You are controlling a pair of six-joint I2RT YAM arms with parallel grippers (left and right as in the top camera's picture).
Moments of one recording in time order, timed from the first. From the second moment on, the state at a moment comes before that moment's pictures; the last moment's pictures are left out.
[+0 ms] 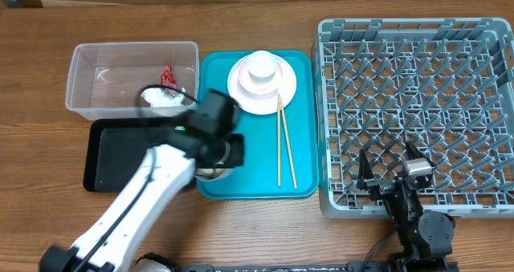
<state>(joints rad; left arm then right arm) -0.40 1.40 1.05 -0.91 0.20 -0.42 0.10 0.01 0.02 -0.03 -0.07 -0.01</state>
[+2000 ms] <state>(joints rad) 0.72 1.46 0.71 -0.58 1.34 0.02 0.10 0.01 0.02 -0.03 -0.07 -0.01</state>
